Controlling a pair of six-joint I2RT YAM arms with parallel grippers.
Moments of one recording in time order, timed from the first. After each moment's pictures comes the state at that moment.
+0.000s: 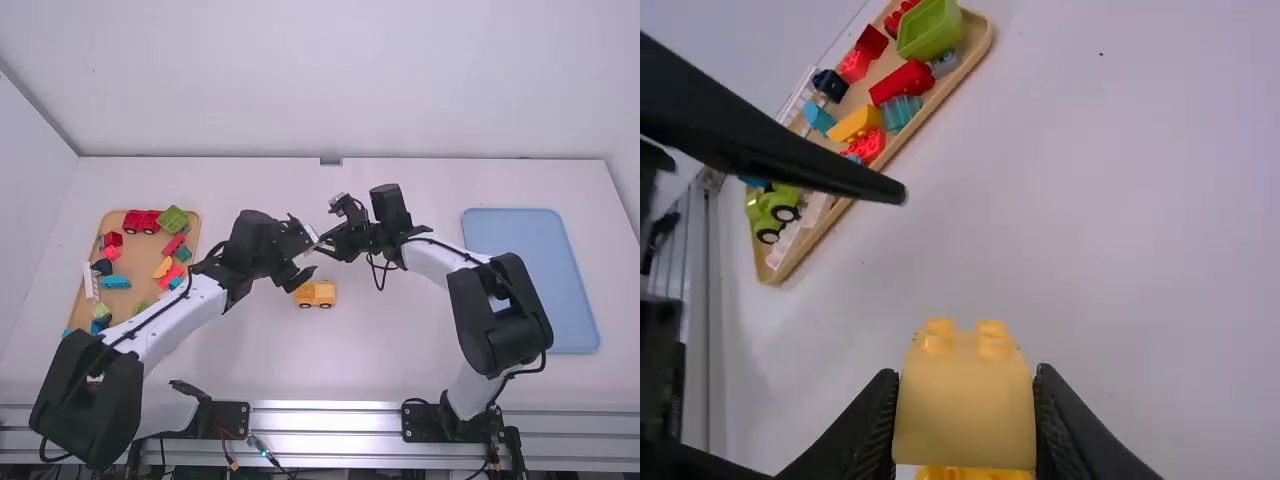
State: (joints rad) left arm -0.34 1.34 0.75 -0.10 0.32 0.52; right arm 0.38 1.82 1.00 0.01 -0.87 -0.04
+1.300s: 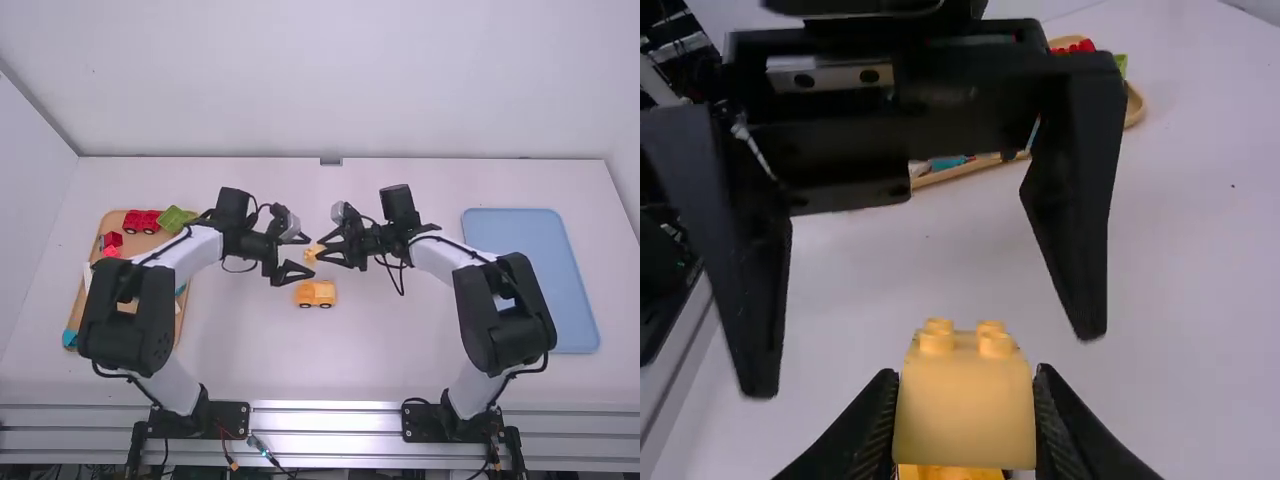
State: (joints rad) left arm -0.14 1.73 1.00 -0.41 1.12 0.84; right arm 0.33 1.82 1.00 -0.06 -1.16 -0.56
